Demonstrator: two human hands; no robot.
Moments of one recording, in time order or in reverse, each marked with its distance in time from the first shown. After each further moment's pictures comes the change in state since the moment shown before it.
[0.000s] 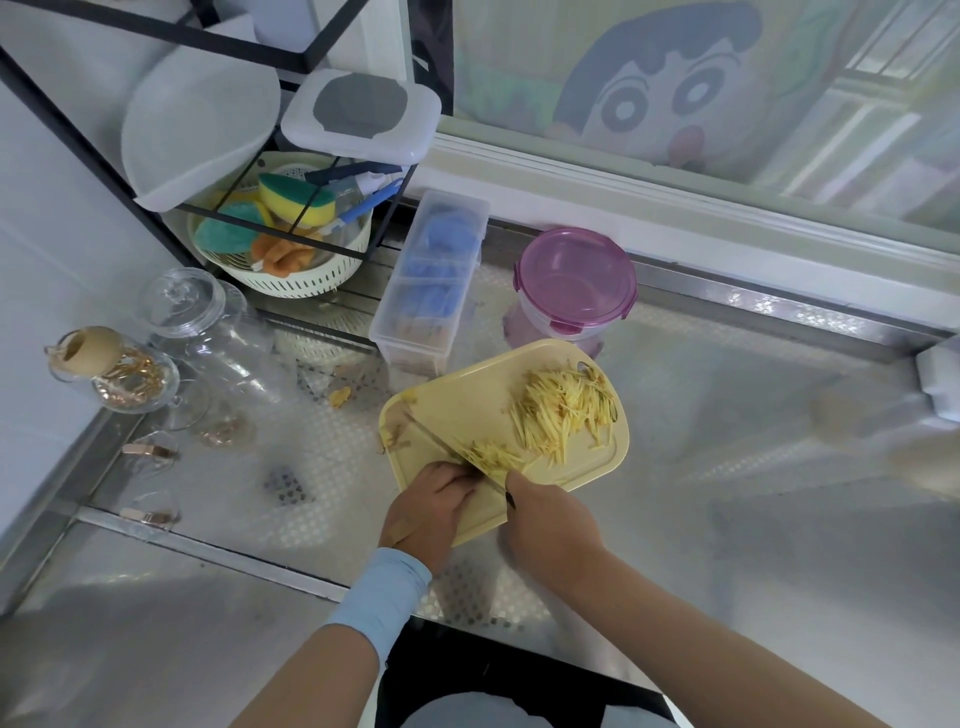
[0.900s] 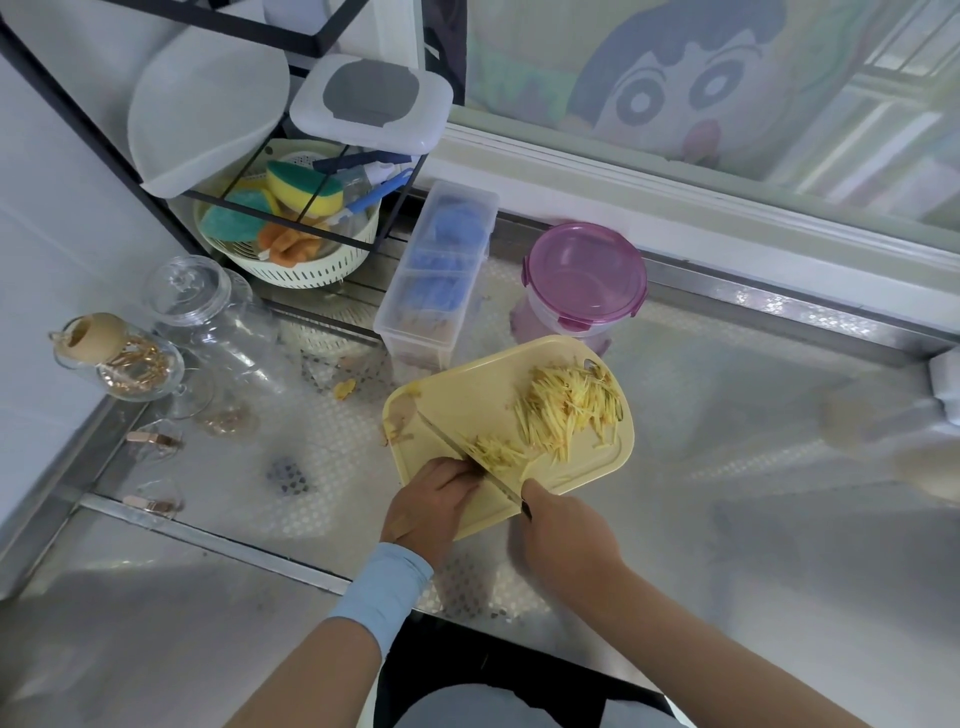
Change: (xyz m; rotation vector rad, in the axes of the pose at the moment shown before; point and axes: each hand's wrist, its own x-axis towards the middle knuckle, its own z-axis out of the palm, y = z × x) left_hand -0.002 -0.006 0.003 -0.001 -0.017 0.011; right_hand -0.014 0.011 0.005 0.067 0.039 0.007
